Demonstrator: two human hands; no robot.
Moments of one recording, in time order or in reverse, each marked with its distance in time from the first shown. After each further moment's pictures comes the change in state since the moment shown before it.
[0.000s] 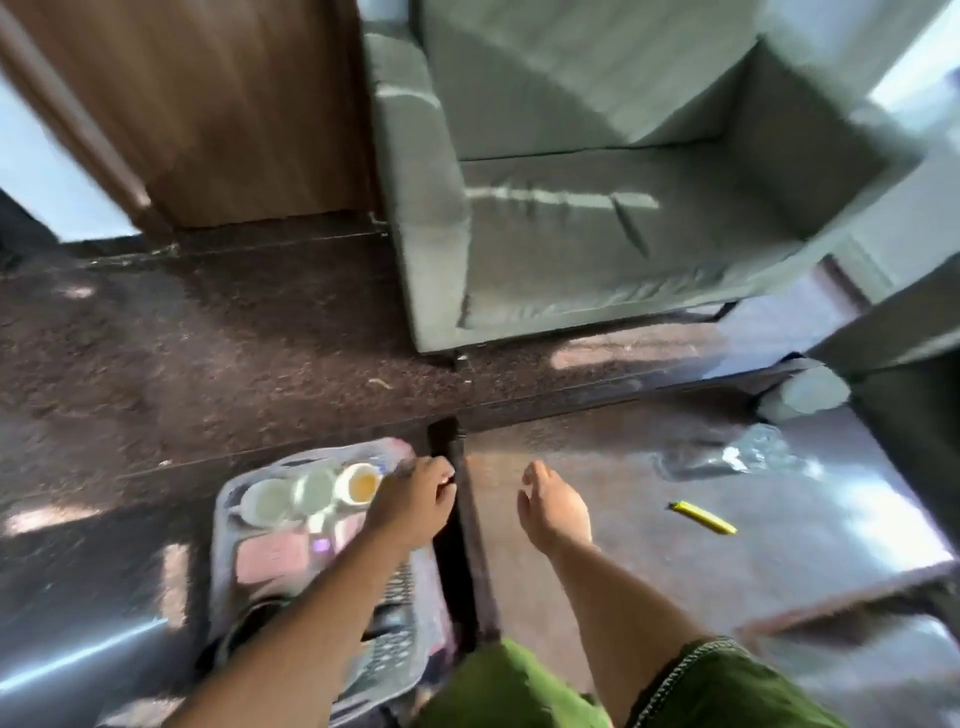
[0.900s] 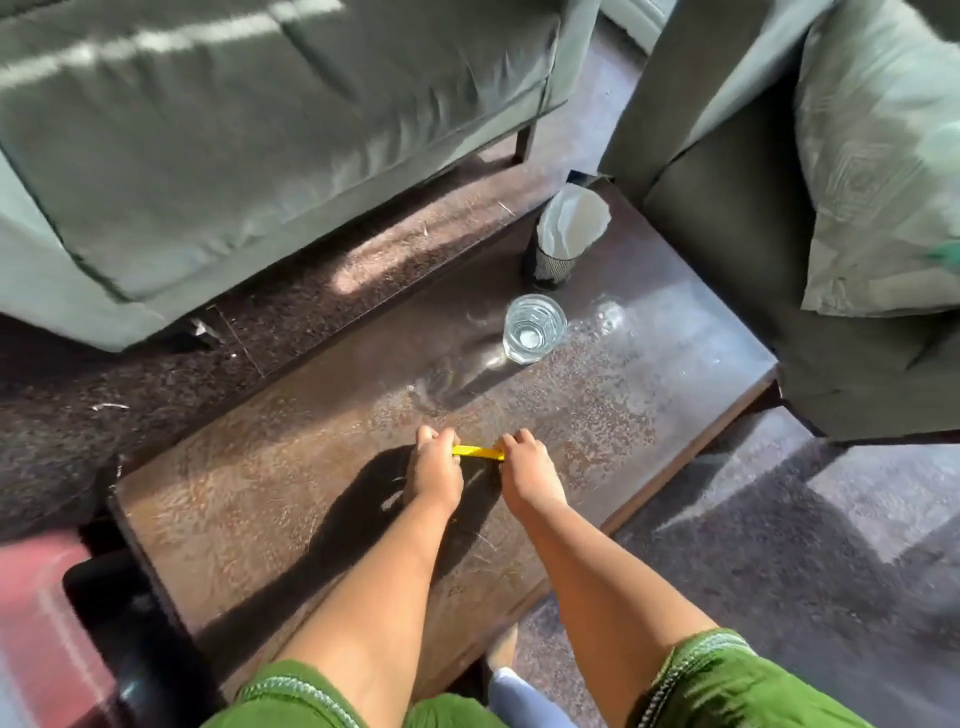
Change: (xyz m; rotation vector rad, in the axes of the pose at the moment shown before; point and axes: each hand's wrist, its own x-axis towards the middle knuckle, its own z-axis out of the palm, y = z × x) left_hand 0.144 0.277 0.413 0.006 -0.278 -0.013; right_hand 0.064 0.418 0.001 0.129 -0.005 0.347
